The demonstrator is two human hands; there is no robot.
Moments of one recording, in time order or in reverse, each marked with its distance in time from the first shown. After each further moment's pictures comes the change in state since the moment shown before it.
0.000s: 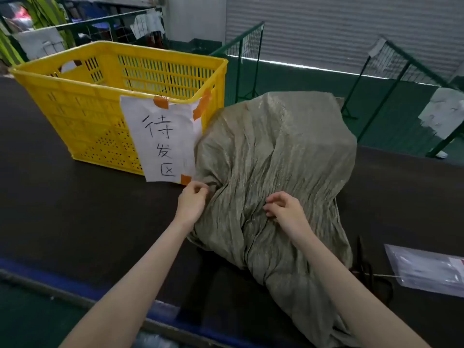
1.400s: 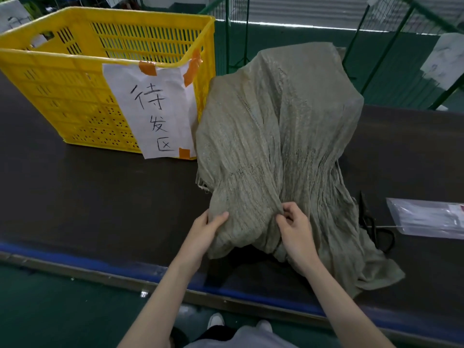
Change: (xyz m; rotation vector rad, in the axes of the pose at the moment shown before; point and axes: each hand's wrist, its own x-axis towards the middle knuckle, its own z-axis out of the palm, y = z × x) left_hand -0.117 -0.043 -0.005 -0.336 -0.354 -0.285; right_hand -0.091 0.063 0.031 0.106 0.201 -0.037
